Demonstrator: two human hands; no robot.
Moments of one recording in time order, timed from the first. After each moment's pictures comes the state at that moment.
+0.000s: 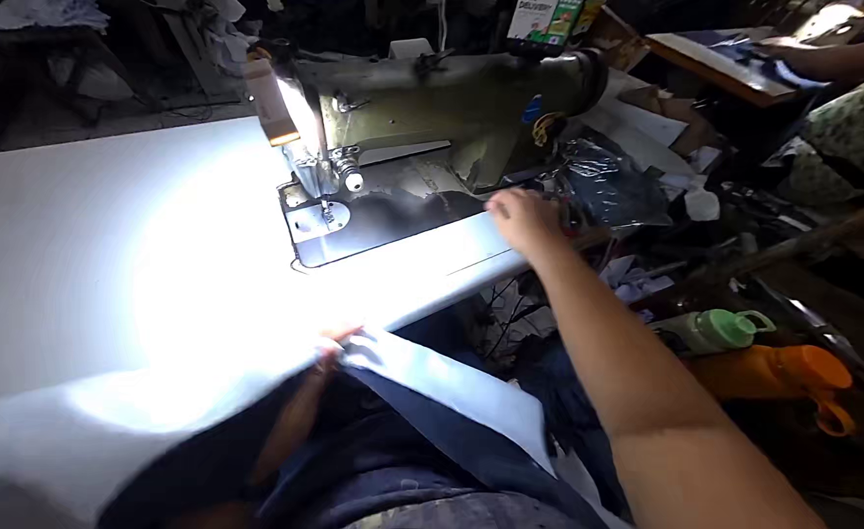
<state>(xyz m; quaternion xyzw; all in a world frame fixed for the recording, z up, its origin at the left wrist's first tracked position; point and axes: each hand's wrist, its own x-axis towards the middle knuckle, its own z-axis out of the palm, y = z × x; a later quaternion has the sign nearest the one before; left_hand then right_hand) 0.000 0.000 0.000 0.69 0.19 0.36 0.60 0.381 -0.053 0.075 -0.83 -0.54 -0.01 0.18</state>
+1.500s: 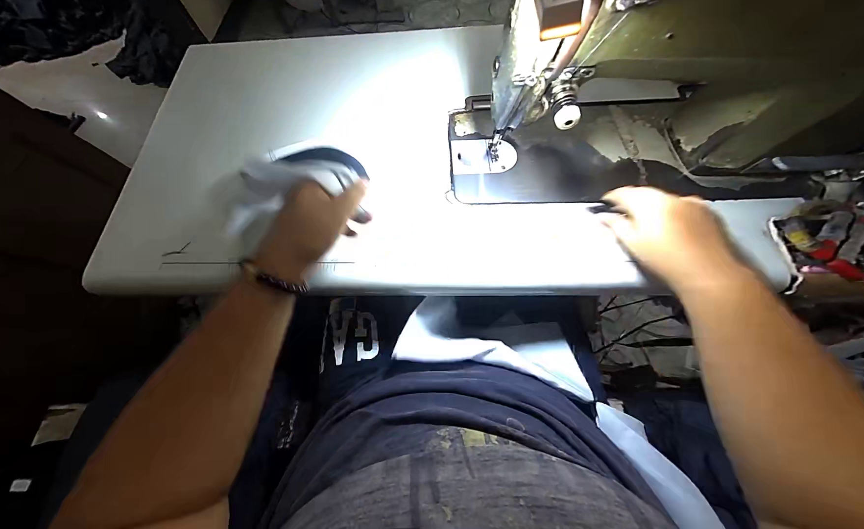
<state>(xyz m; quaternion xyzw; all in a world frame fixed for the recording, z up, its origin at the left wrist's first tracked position) -0.064 0.073 0.109 0.68 0.57 0.28 0.36 0.317 -0.022 0.057 -0.74 -0.67 0.00 0.10</state>
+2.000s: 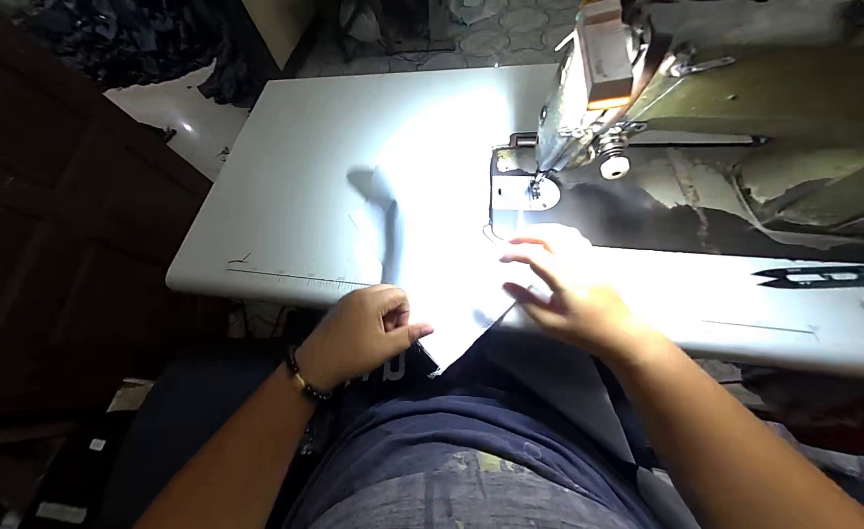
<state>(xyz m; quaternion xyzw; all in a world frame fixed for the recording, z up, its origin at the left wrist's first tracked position) -0.097 0.022 0.064 0.83 0.44 0.15 0.30 0.208 0.013 0.041 -0.46 -0.82 0.06 0.33</state>
